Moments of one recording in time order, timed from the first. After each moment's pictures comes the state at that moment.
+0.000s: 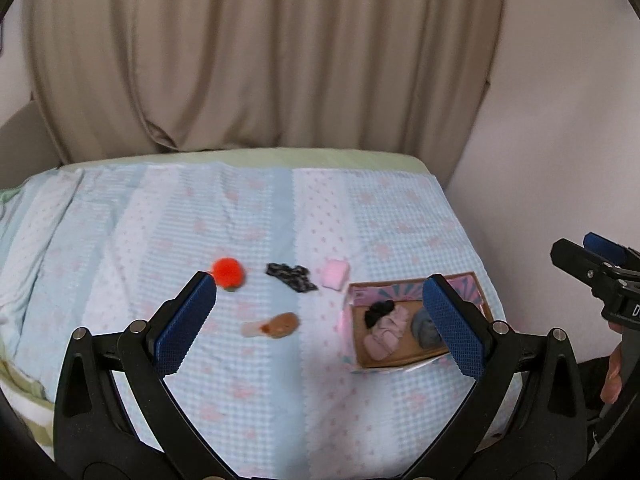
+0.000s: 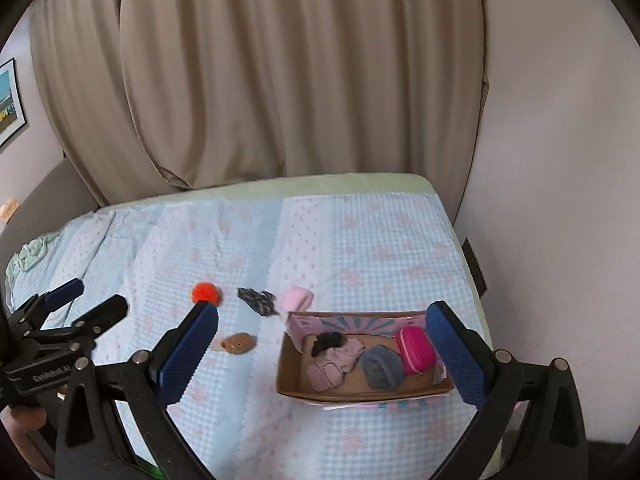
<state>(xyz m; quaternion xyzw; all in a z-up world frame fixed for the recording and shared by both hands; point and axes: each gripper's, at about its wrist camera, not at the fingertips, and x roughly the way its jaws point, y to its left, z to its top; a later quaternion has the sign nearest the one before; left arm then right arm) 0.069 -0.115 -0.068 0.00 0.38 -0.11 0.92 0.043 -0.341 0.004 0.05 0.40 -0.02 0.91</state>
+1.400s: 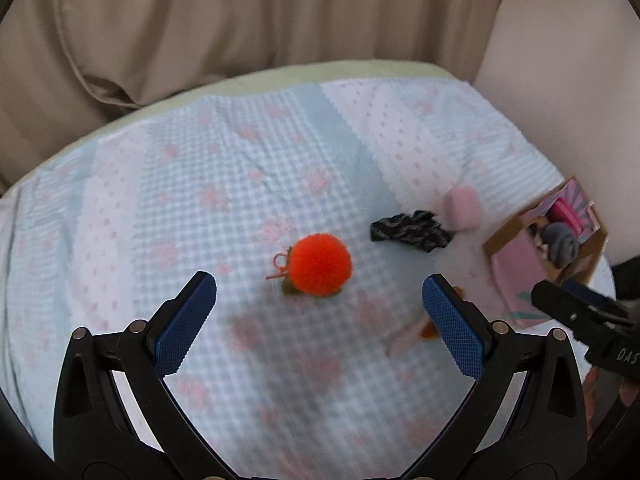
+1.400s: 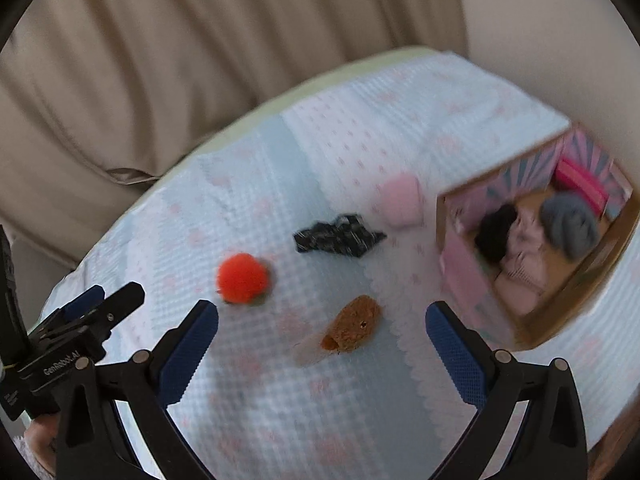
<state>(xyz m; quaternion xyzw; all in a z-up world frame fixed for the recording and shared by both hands) 0.283 0.072 -0.287 0.08 0.46 -0.21 0.86 0.160 -0.154 -0.261 0.25 0.46 -0.13 0.84</state>
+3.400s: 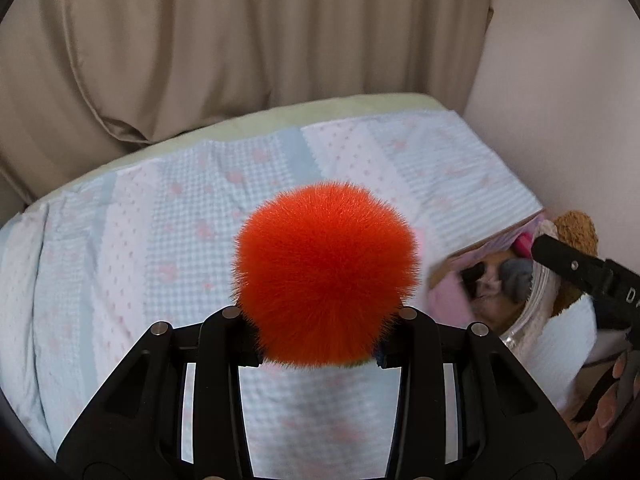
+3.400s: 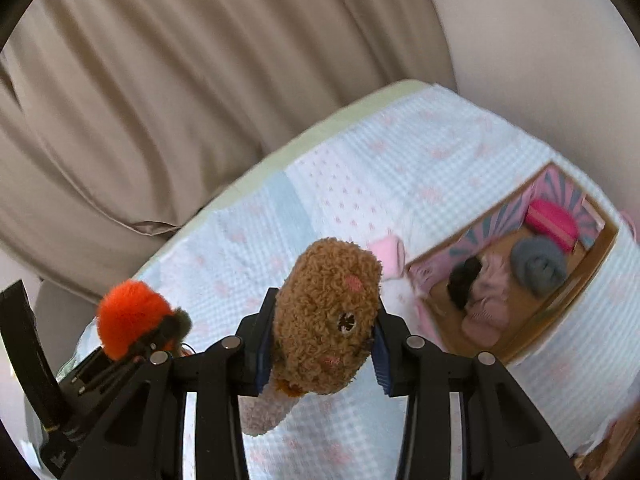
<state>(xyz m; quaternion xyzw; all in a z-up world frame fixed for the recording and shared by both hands) 0.230 -0.007 -0.200 0.09 0.43 -0.18 0.88 0.132 -0.224 -0.144 0.28 0.41 -0.11 0.86</state>
